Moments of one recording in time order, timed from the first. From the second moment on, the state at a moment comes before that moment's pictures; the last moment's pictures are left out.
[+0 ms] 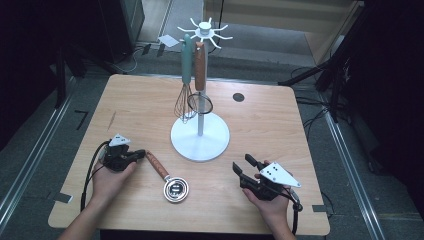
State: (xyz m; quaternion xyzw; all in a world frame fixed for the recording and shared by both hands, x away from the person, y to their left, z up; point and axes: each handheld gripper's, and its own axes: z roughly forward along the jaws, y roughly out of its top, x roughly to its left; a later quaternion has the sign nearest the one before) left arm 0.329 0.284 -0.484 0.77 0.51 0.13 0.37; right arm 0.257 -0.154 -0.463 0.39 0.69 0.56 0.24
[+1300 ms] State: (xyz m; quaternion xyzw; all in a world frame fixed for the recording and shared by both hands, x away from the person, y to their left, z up) left arm 0.277 0.210 -0.492 0.82 0.42 0.00 0.40; right arm 0.256 -0.143 -0.464 0.38 0.70 0.56 0.23
